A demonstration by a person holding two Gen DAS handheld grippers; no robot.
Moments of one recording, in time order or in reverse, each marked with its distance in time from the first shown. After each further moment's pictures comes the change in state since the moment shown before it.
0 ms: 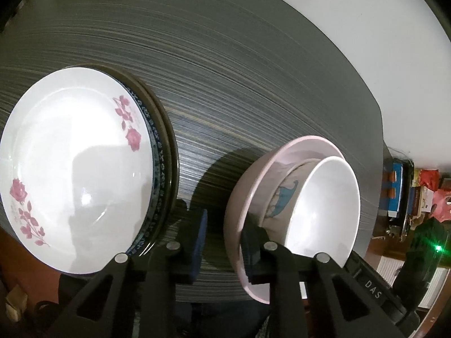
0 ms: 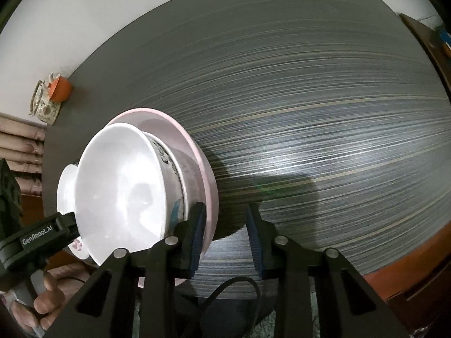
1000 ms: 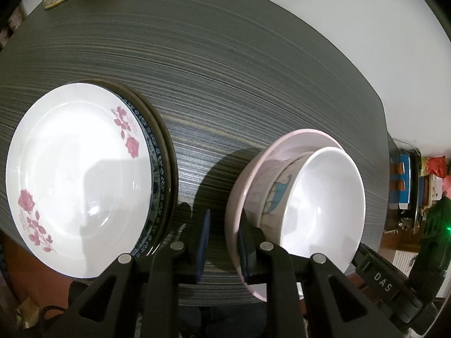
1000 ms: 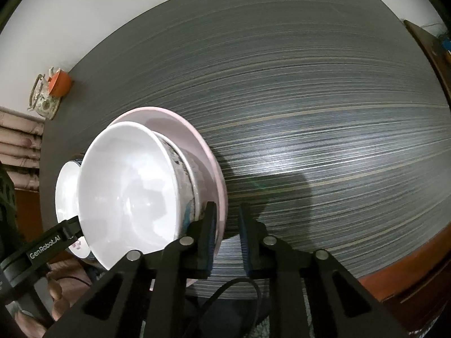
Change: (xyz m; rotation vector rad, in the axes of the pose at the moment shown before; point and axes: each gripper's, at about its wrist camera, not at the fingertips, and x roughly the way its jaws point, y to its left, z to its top) left arm 0.001 -0.015 -0.006 0.067 -0.042 0.049; right arm 0.003 0.018 0.005 -0.033 0.008 -0.015
